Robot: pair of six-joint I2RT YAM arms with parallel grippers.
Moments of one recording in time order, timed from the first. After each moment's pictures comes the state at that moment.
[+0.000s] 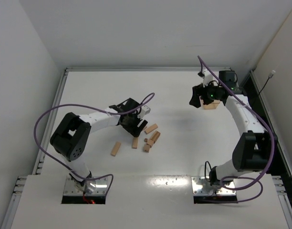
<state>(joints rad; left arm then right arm) -0.60 1.71 1.04 -0.45 0.11 0.10 -0.05 1.51 1.21 -0.56 -0.53 -0.36</state>
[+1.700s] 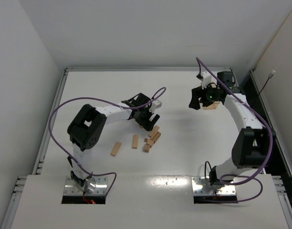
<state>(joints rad) -0.64 1.96 1.27 -0.32 0.17 0.08 -0.05 1.55 1.21 -0.60 -0.54 -0.37</state>
